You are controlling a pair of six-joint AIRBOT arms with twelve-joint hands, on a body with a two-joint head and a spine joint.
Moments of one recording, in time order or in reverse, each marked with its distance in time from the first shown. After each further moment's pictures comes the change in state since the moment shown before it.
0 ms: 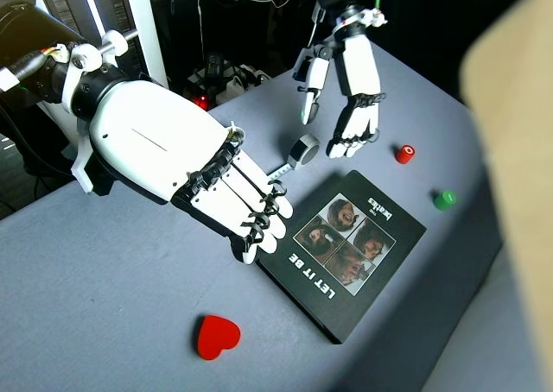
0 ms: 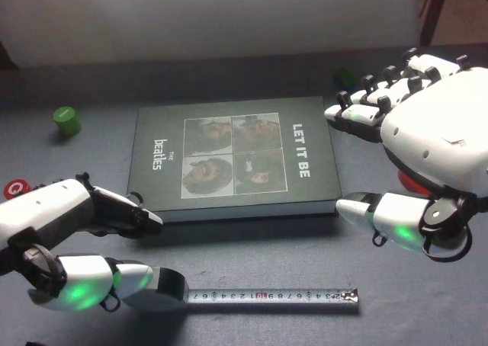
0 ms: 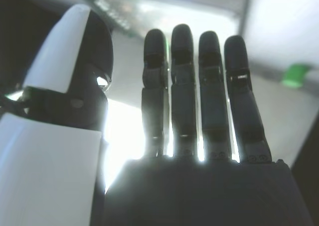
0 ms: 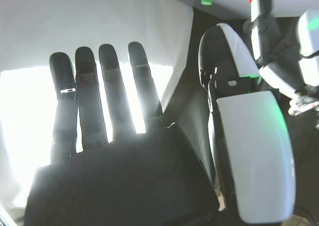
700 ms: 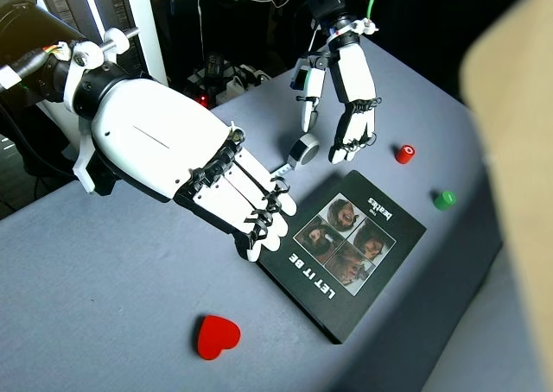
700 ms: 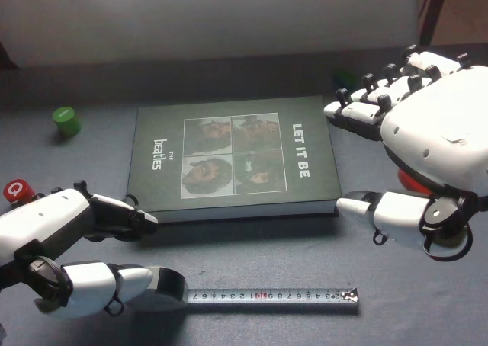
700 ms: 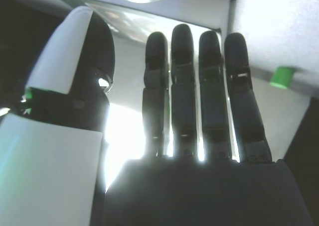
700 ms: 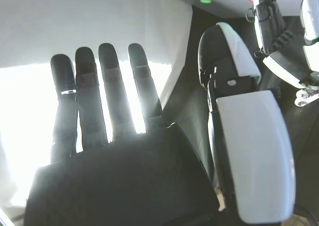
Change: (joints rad) left arm 0.048 -0.051 0.000 -0.048 -0.112 0.042; right arm 0.000 0.000 0.000 -0.010 0.000 0.002
